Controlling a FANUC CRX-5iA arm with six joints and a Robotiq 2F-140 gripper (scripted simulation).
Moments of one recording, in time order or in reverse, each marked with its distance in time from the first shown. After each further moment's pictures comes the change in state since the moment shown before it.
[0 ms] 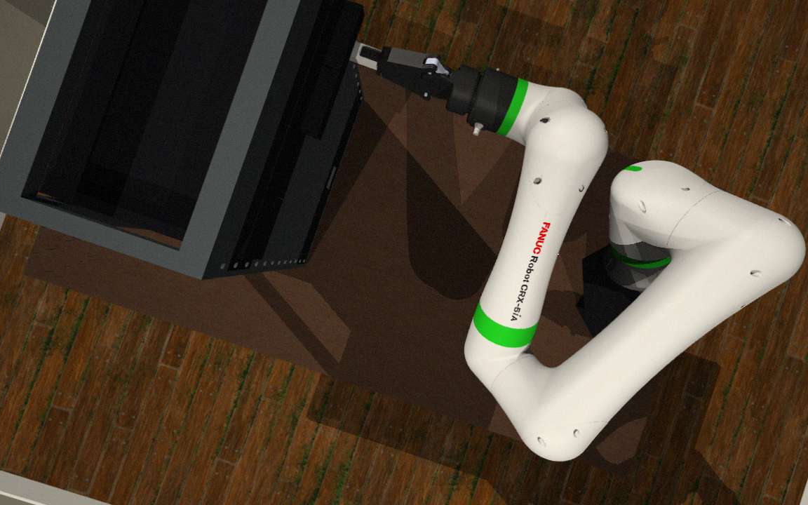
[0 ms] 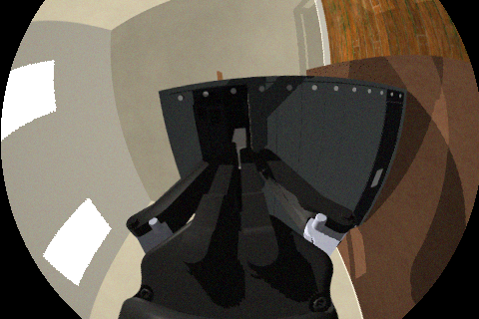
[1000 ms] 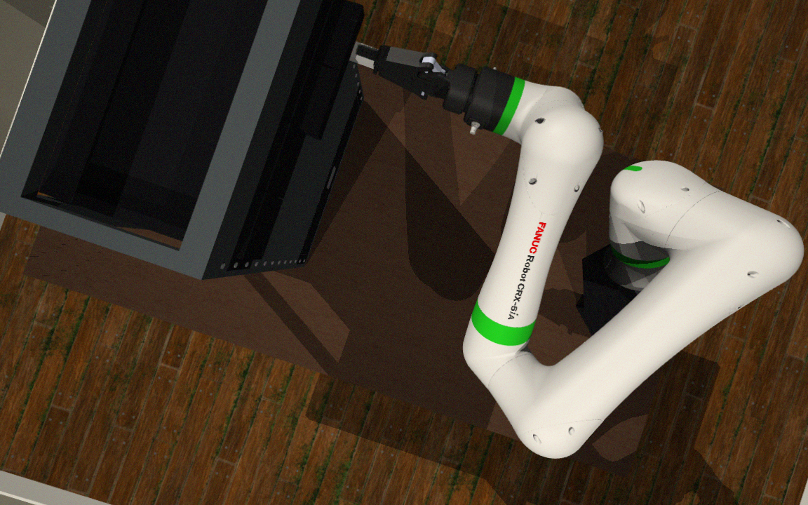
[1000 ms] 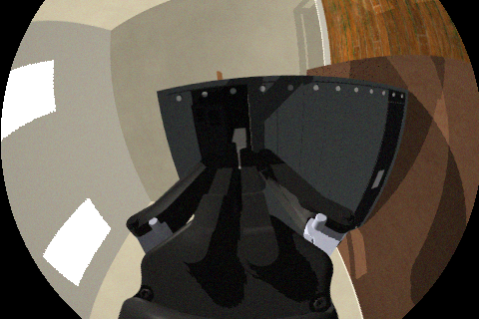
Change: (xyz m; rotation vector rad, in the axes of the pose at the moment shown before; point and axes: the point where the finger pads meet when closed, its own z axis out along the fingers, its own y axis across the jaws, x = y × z) arm 0.000 0.000 0.006 0.000 0.000 0.000
